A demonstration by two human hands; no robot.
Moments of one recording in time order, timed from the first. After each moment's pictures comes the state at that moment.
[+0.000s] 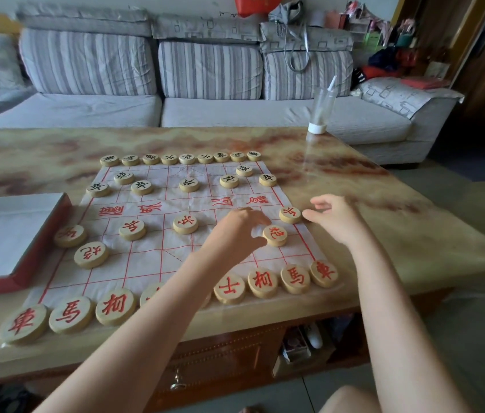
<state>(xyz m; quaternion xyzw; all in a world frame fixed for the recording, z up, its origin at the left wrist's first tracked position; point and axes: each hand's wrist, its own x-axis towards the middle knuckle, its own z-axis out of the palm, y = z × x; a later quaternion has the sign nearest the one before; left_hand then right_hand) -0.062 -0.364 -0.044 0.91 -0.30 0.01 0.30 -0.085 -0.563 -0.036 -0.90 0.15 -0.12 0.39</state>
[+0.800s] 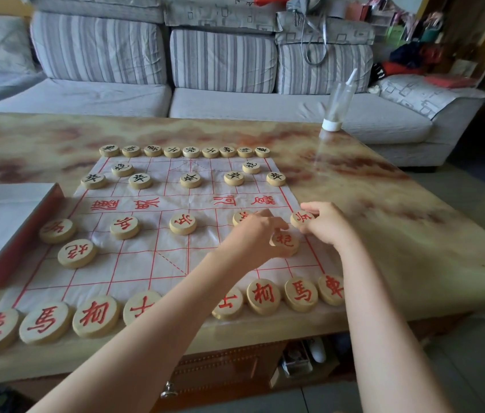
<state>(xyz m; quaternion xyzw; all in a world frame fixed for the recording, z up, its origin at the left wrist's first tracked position) -0.036 -0.394 -0.069 0.90 -0.33 0.00 0.28 -0.027 -0.566 -0.070 -0.92 0.16 -0.05 0.37</state>
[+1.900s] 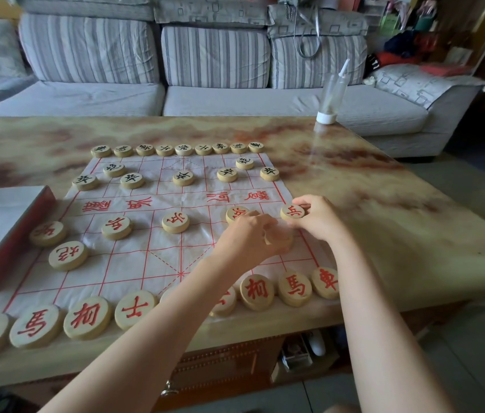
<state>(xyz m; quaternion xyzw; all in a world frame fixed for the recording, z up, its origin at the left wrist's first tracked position) -0.040 -0.398 -0.082 0.90 -0.28 0.03 0.34 -0.016 -0.572 -0.087 -0.91 0.14 -0.07 0.39</state>
